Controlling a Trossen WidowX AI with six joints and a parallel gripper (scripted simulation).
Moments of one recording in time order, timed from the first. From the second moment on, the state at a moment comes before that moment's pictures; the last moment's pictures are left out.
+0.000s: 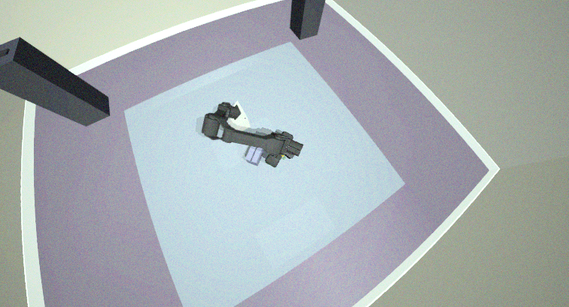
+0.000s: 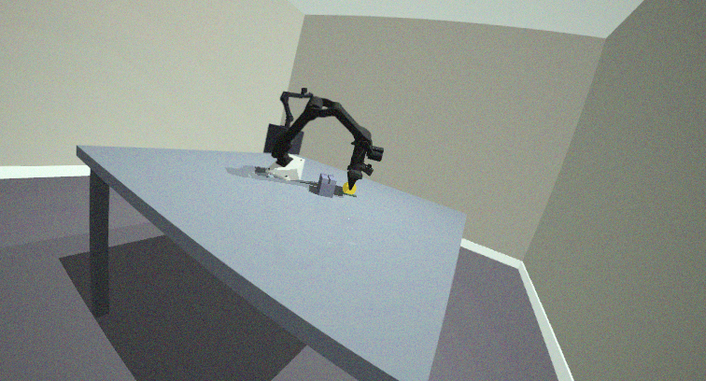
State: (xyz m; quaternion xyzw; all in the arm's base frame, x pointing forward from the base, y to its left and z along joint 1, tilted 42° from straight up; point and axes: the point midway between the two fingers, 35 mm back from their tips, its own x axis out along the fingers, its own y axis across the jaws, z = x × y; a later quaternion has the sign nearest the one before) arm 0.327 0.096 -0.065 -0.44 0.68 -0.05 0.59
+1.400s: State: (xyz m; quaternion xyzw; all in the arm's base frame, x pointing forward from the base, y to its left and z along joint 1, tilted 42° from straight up) arm 0.326 0.104 -0.054 -0.44 0.68 -0.05 0.58
